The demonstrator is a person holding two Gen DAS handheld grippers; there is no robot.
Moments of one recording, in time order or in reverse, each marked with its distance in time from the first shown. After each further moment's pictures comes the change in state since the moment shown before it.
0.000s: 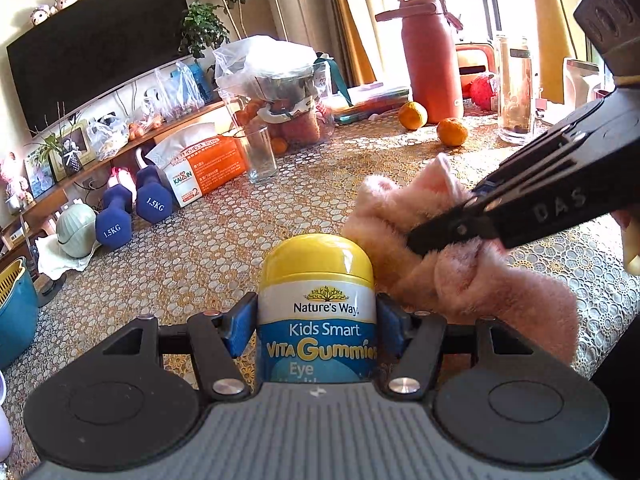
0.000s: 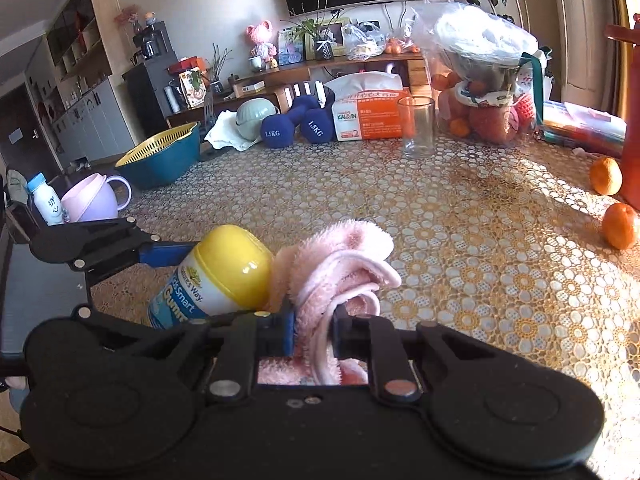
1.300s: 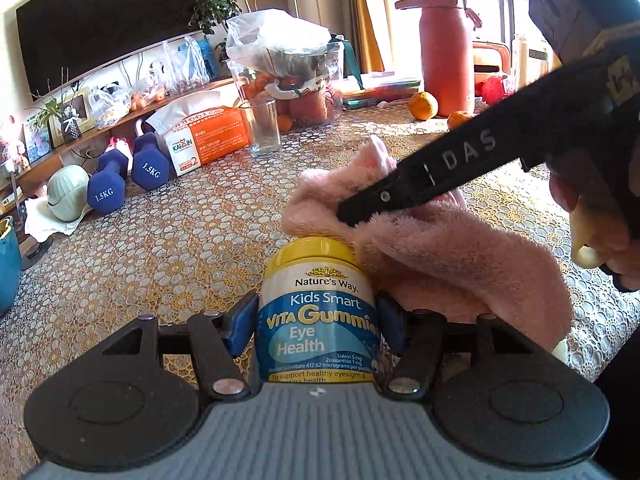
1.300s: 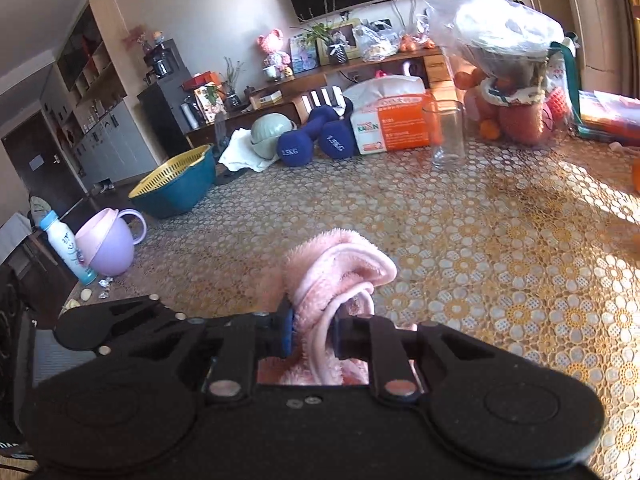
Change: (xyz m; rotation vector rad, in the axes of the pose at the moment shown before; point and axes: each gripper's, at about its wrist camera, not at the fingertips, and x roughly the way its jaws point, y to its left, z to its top) left arm 0.016 0.011 -0.013 -0.093 0.041 -0.027; right arm 0.040 -0.011 0.029 0.075 0.006 0.099
